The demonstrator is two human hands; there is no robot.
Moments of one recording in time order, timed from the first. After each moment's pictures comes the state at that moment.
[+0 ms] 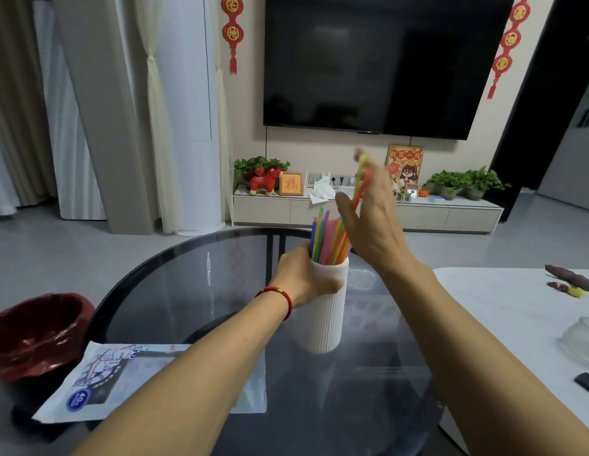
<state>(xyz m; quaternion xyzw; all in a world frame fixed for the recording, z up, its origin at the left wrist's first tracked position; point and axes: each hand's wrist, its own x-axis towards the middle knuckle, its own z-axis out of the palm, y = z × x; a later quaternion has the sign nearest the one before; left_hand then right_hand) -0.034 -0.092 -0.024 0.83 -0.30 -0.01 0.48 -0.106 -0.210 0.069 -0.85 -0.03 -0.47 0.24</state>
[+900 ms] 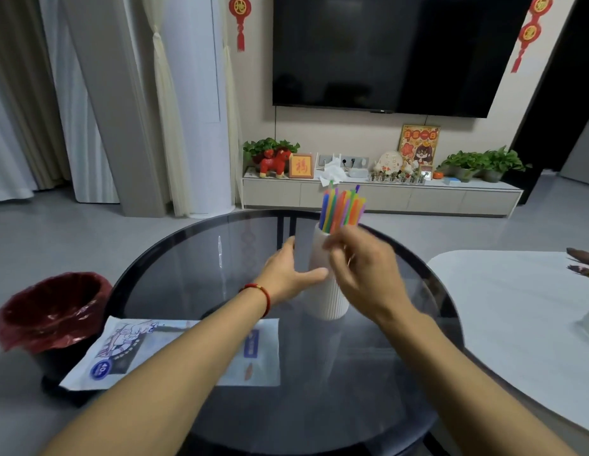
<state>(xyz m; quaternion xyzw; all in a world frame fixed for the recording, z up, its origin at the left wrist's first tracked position) -0.028 -0.044 -0.058 0.86 -0.25 -0.08 0.45 -0.149 -0.177 -0.010 -0.88 -0.07 -0.41 0.23</state>
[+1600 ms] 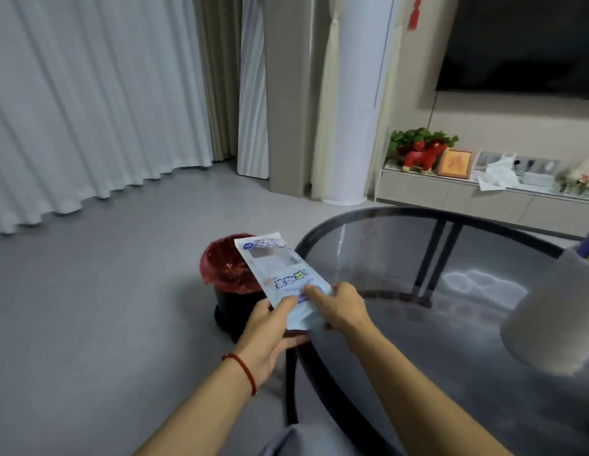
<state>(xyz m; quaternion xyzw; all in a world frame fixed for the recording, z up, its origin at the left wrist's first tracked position) -0.082 0.238 -0.117 0.59 0.13 -0.04 0.80 -0.031 0.105 -0.107 -0.84 0.09 0.07 0.53</state>
